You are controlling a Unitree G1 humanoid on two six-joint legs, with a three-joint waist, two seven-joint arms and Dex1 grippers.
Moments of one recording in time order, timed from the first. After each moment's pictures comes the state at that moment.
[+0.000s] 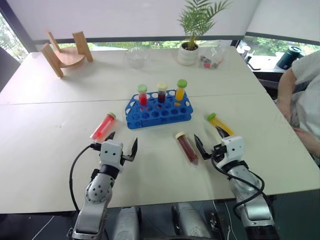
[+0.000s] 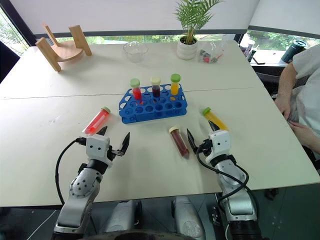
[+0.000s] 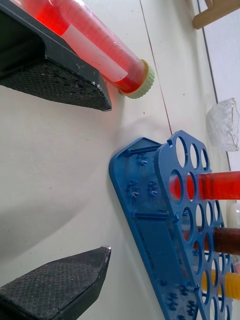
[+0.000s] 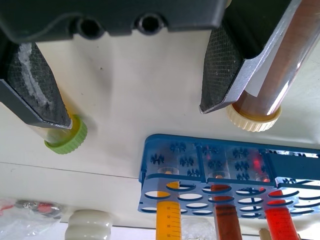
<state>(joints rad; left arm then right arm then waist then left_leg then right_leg) 0.19 0.14 -0.07 -0.30 0.03 0.02 -0.15 0.08 -0.25 -0.02 -0.17 0.06 -0.02 0.28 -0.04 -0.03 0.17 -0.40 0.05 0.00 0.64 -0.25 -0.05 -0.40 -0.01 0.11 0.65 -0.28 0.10</state>
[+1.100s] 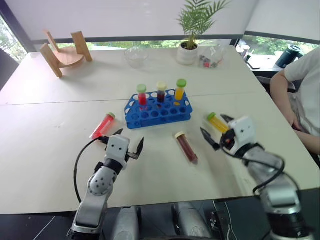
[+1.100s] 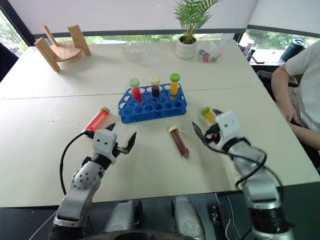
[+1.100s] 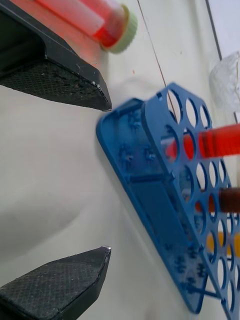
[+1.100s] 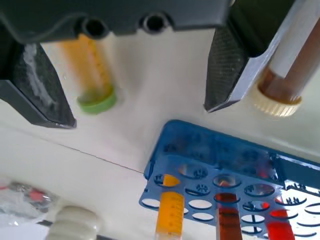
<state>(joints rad) 0.10 0.18 -0.11 -0.35 0.03 0.21 -0.24 -0.17 -0.61 -0.07 -0.41 0.18 0.55 0.48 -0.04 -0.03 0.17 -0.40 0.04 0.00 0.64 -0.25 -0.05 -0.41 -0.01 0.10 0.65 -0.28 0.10</state>
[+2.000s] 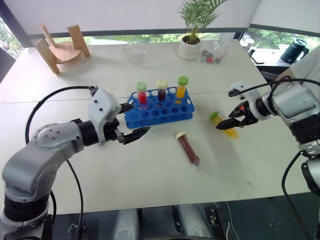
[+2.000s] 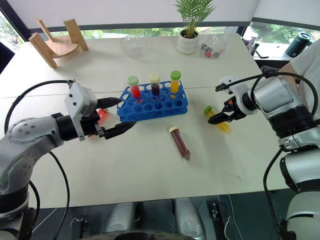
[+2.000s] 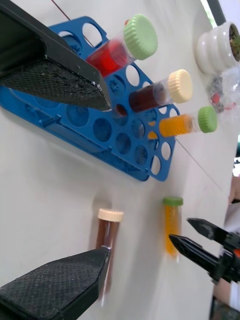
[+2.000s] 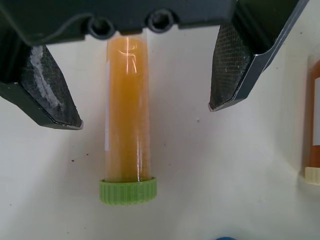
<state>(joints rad) -0.35 0.69 0.18 -0.69 -0.66 0.96 -0.68 -1.02 -0.93 0.51 0.33 0.17 1.14 1.15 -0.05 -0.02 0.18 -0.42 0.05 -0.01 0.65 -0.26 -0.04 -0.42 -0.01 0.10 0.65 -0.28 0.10</state>
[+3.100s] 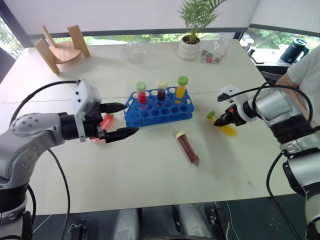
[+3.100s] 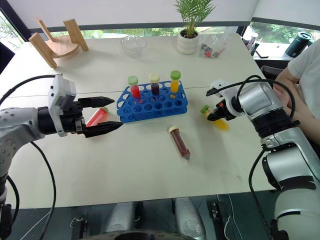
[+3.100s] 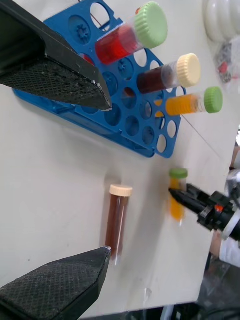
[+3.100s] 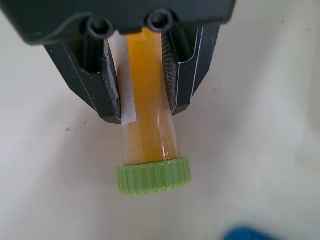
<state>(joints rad) -0.37 0.89 0.22 -0.48 -0.82 0.86 -0.90 -1.00 -0.81 0.39 0.36 0.07 1.07 1.10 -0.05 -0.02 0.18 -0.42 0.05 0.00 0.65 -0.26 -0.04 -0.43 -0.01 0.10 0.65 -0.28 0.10</state>
